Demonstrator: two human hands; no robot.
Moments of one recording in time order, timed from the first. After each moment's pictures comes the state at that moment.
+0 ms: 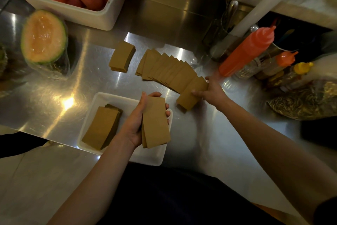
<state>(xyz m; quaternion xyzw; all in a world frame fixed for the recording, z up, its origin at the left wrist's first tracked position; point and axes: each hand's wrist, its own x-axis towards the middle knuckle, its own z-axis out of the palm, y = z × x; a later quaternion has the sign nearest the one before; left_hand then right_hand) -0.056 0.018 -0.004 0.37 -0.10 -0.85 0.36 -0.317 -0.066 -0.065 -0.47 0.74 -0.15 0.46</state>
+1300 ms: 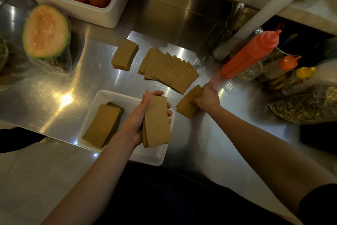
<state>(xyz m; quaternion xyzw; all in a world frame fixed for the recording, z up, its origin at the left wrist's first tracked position) -0.052 0.016 -0.001 0.36 -0.10 -0.86 0.36 -0.289 -0.059 -0.081 -0.51 0.80 0.00 0.32</state>
